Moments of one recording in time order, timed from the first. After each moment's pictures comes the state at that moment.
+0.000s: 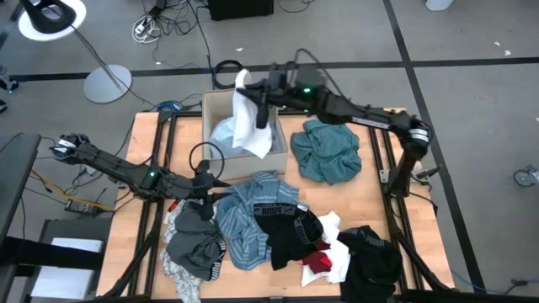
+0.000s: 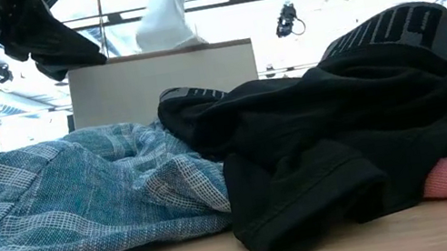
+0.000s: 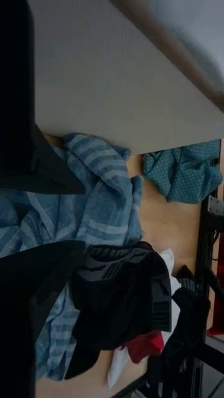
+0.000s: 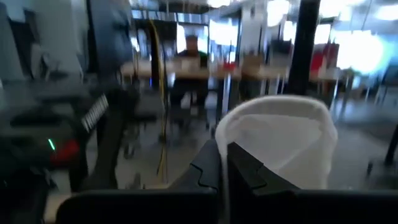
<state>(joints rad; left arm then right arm) -0.34 0.88 0.50 -0.09 -0.44 -0.27 -0.31 1.80 1.74 0.13 -0.10 -0.03</state>
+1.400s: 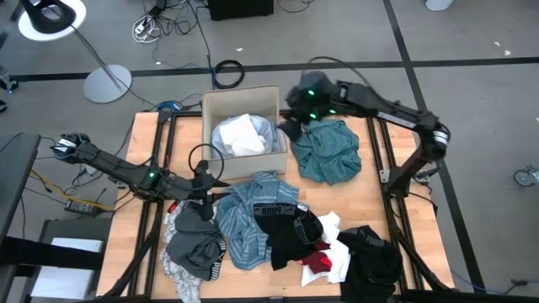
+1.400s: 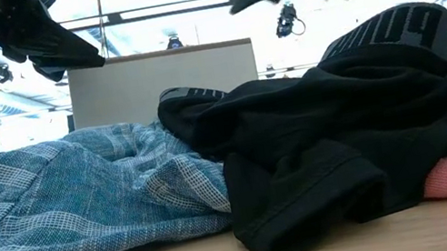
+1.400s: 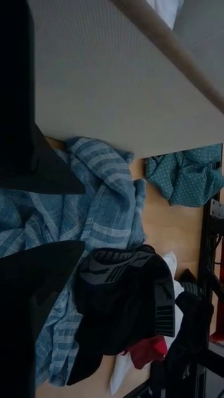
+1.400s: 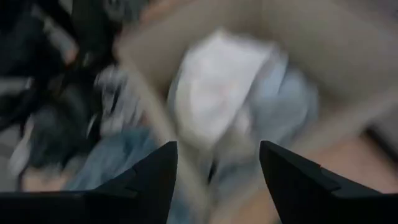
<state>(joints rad) -0.36 0.88 0.50 -0.10 -0.47 -0.28 -0.32 1.58 1.74 -0.89 -0.12 0.24</state>
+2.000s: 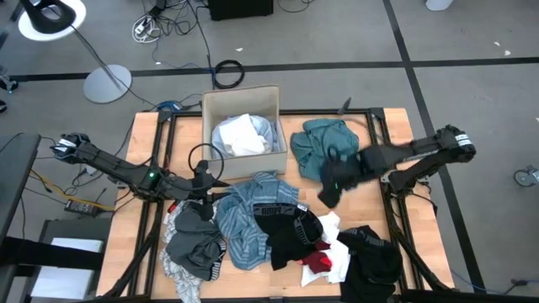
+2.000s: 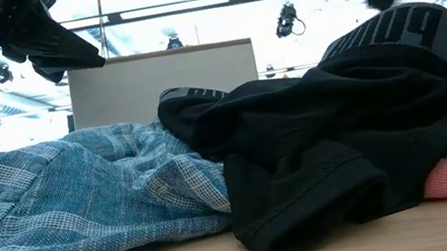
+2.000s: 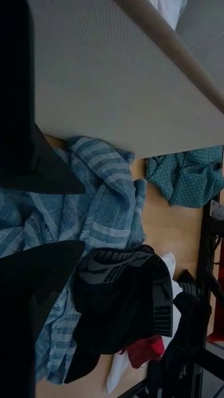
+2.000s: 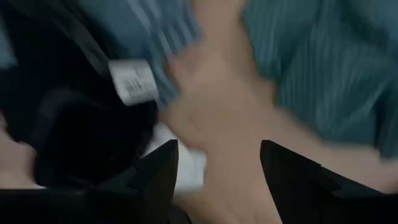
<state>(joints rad) -0.36 0.88 0.50 -0.10 -0.47 -0.30 0.26 1.35 1.22 -1.21 0.17 0.98</state>
